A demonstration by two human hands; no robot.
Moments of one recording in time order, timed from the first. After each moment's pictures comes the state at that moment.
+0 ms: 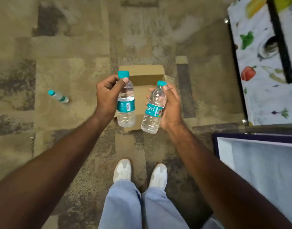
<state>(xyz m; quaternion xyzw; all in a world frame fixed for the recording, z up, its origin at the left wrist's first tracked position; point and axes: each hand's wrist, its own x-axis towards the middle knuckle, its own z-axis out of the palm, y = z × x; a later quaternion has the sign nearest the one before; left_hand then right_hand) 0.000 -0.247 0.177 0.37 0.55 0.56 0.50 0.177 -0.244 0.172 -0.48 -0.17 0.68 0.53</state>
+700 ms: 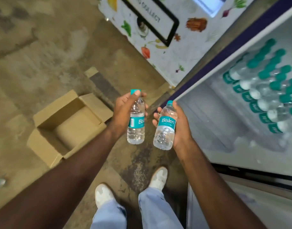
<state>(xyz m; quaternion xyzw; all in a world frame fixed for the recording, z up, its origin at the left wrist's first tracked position) 0.321 -0.271 0.262 0.38 0.34 0.27 0.82 0.448 -0.384 0.287 -0.50 0.17 0.56 0.63</state>
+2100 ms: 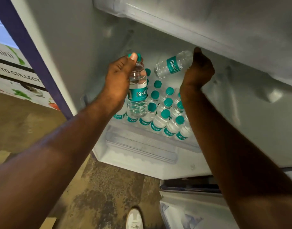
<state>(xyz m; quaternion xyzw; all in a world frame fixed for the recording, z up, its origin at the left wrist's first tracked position) 0.725 -0.340 0.439 0.59 0.18 0.18 0.77 0.897 -0.489 0.405 -0.71 0.08 -0.21 0.67</state>
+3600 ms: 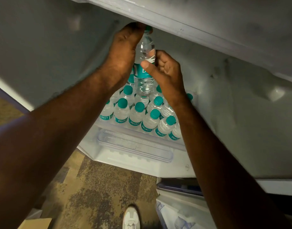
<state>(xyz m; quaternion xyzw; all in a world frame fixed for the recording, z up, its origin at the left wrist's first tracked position) 0.807 -0.356 0.453 0.67 0.12 0.19 0.70 0.840 -0.491 0.420 -0.74 -0.28 0.06 0.61</state>
